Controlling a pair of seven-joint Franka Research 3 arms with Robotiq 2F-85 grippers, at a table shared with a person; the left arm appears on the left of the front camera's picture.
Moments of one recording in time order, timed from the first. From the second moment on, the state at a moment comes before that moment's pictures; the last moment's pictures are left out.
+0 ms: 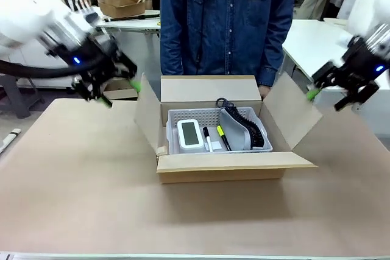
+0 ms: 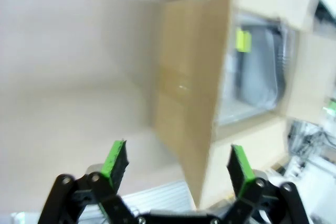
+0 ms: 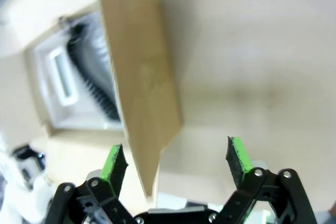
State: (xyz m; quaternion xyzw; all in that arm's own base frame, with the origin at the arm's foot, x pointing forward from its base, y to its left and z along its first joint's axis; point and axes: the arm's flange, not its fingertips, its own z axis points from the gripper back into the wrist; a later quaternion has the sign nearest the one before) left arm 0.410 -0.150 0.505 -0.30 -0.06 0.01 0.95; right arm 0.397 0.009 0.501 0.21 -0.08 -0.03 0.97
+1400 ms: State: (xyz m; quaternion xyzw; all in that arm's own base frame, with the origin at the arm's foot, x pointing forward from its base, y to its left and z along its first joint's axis) left arm 0.316 -0.074 0.586 -0.58 -0.05 -0.14 0.80; right arm 0.285 -0.054 0.576 0.51 -0.01 0.03 0.86
